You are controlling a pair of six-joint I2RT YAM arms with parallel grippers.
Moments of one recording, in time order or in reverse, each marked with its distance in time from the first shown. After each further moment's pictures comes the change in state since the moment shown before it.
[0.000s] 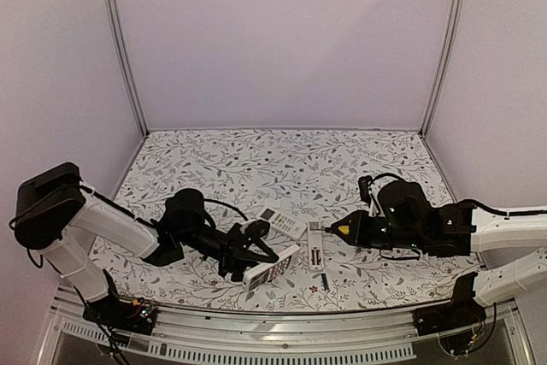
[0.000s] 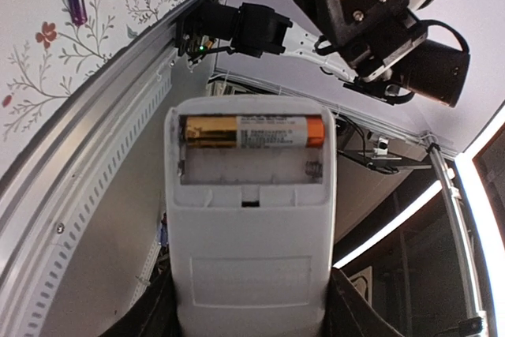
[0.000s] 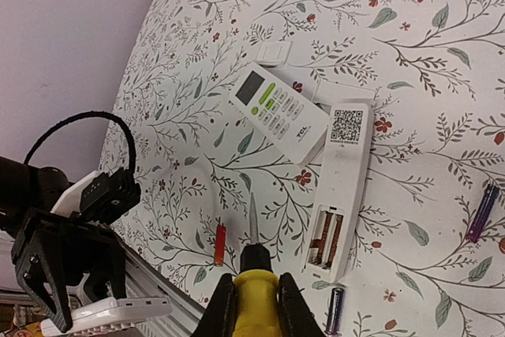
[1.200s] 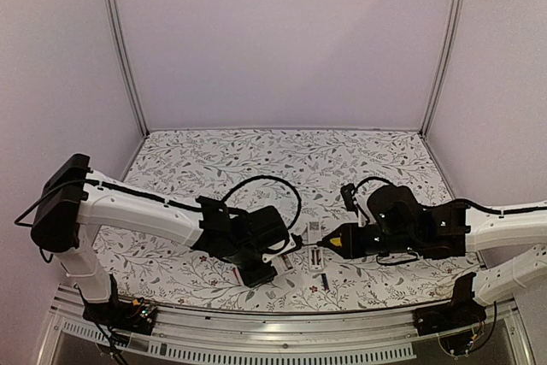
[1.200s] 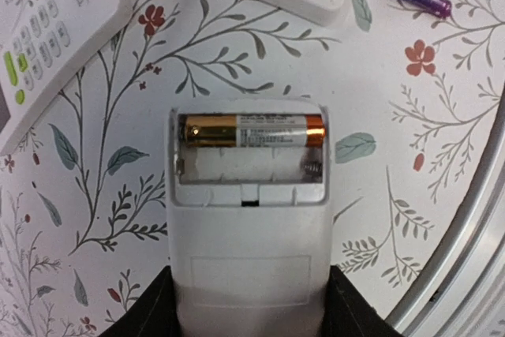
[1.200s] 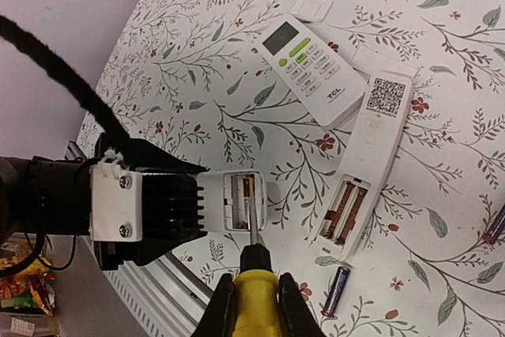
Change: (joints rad) left arm -0.278 0.143 0.645 -1.626 -1.110 1.656; right arm 0.057 0.050 0.037 -0.040 -0.071 -0.153
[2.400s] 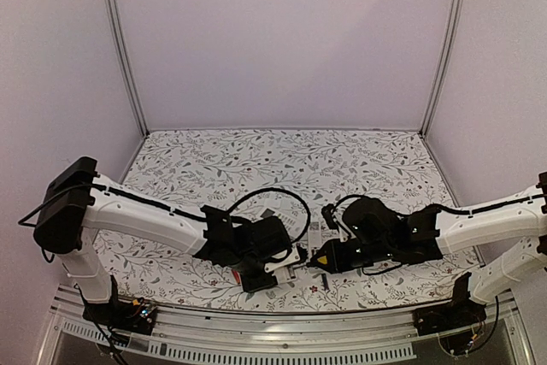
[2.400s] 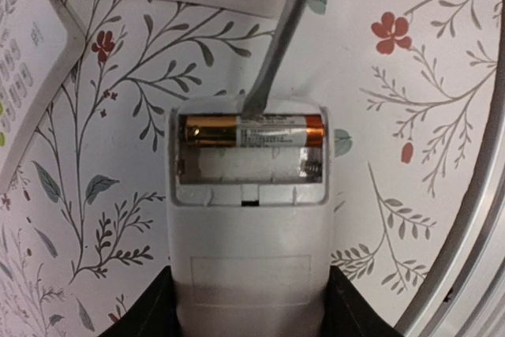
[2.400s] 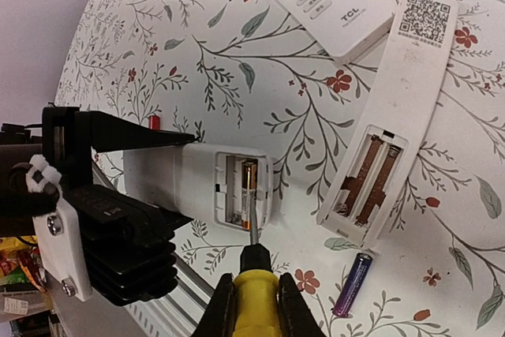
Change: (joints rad) left arm -0.041 0.024 -0.034 0.067 -0.016 0.146; right arm 0.019 0.200 0.008 0.061 -0.120 0.024
